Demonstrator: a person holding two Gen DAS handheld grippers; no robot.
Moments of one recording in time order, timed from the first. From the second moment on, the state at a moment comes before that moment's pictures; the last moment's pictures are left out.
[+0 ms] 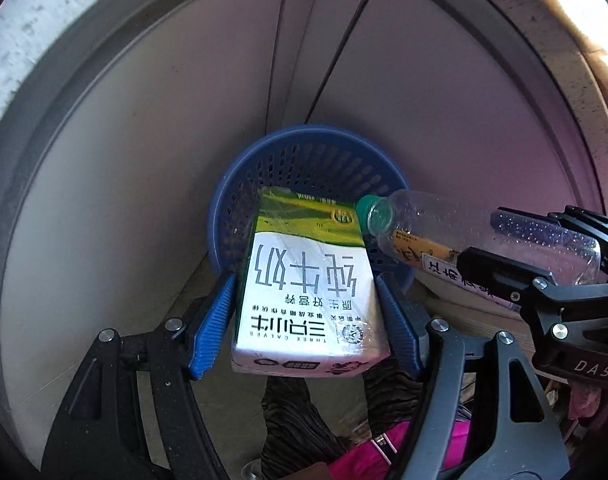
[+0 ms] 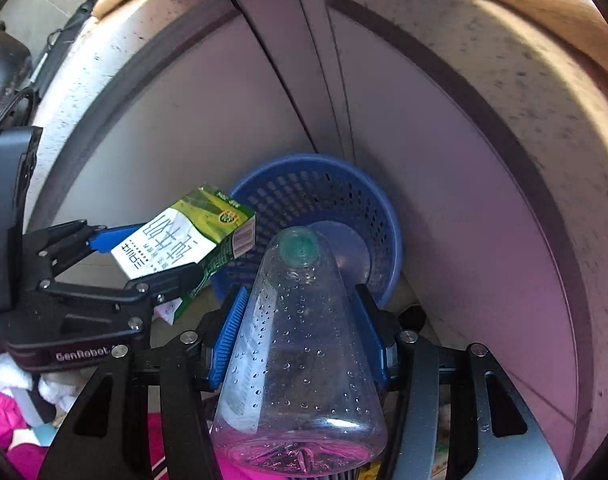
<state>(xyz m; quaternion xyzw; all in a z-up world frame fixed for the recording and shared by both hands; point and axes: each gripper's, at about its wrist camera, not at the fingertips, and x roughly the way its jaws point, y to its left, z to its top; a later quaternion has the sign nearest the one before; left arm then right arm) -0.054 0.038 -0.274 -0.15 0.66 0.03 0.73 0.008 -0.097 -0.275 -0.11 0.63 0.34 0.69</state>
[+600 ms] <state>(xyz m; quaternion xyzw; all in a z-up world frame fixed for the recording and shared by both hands) -0.060 0.047 -0.277 -0.15 0.66 0.05 0.74 0.013 -0.094 -0.272 -0.12 0.63 0.34 0.69</state>
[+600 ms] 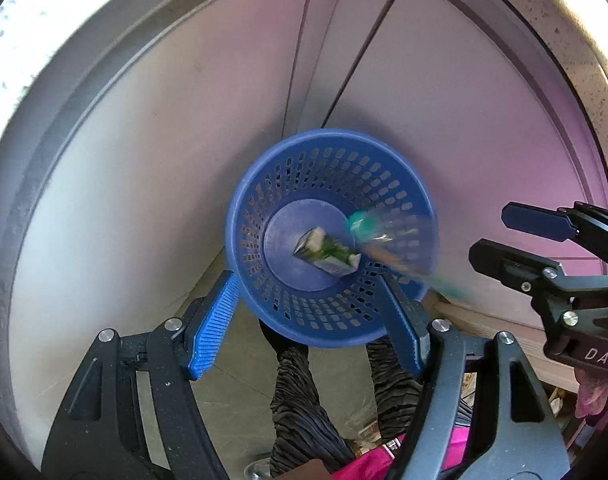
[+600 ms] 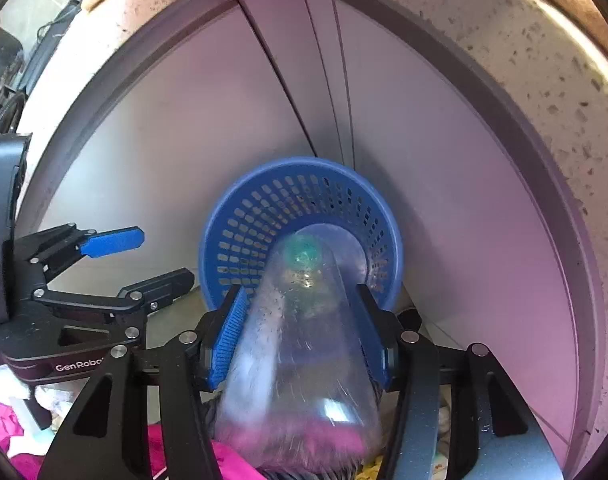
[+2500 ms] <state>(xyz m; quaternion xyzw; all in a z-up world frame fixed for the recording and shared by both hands) 0.116 0.062 -0.051 -0.06 0.52 -0.03 0.85 0.106 -0.192 -0.092 -0.04 0.52 0.36 0.77</state>
